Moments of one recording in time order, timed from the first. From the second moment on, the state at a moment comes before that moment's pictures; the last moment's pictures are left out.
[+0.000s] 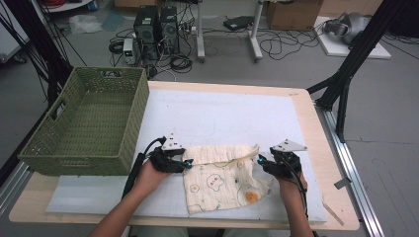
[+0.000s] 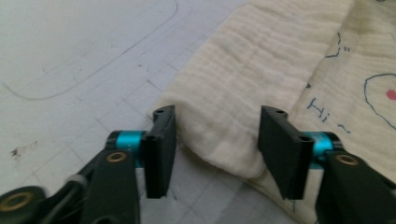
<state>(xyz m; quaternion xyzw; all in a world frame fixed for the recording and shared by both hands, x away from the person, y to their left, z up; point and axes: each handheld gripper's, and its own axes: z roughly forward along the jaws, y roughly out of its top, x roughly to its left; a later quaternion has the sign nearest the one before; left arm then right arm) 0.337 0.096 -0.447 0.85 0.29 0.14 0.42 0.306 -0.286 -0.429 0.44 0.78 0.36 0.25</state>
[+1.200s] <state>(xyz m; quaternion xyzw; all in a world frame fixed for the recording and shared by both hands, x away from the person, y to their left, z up) 0.382 0.142 -0.435 0.72 0.48 0.19 0.46 0.373 -0.217 -0.433 0.37 0.82 0.39 0.20</state>
